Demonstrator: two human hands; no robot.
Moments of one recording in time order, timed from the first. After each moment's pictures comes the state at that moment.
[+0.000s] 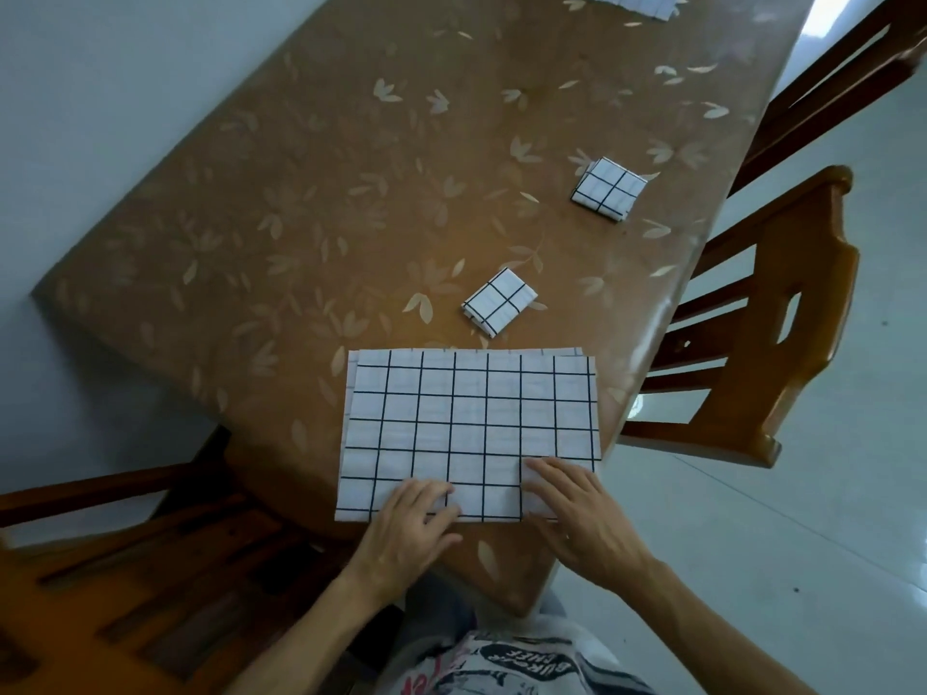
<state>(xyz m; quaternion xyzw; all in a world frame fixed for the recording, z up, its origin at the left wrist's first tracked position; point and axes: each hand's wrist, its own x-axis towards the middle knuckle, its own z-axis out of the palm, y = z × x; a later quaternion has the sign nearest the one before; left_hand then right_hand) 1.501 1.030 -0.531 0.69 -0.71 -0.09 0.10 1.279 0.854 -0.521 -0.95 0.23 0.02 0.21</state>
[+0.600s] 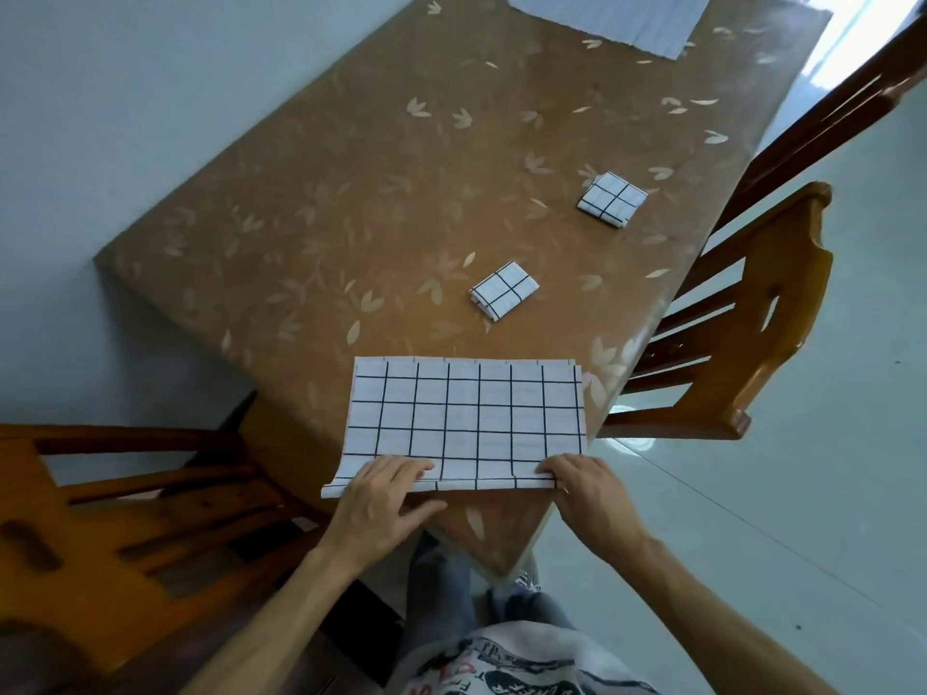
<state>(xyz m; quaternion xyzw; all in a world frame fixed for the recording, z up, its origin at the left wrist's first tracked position) 1.487 1.055 -0.494 0.78 -0.58 -0.14 0.19 1.260 0.856 -0.497 -0.93 0.29 -0.03 0.23</state>
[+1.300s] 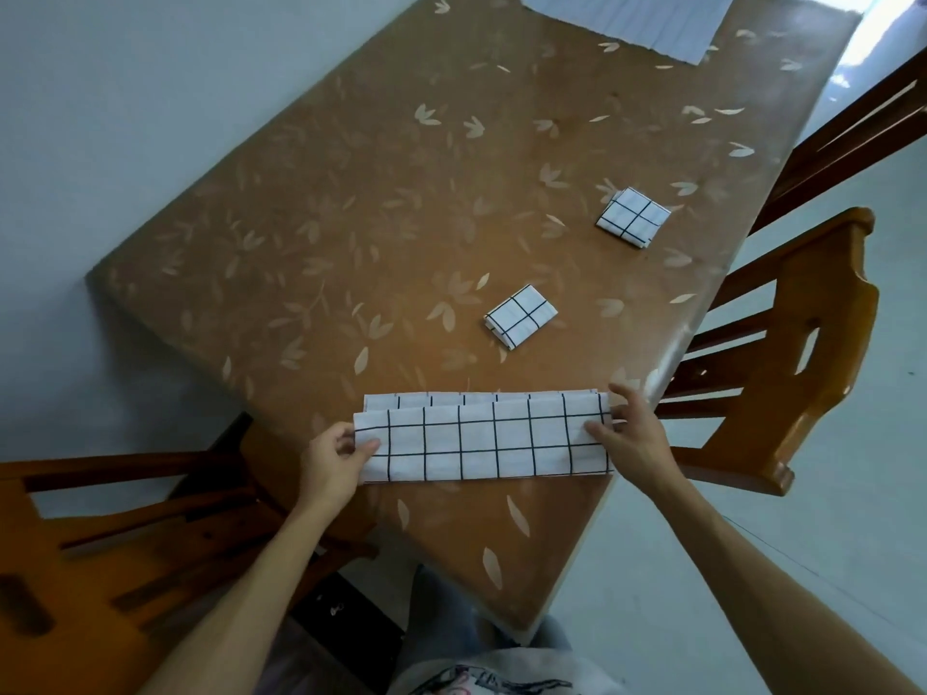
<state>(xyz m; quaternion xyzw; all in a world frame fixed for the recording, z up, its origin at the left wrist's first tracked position) 1.587 1.011 -0.495 0.87 -0.12 -0.30 0.36 1.326 0.757 -0.479 -0.64 0.55 -0.06 0.53</state>
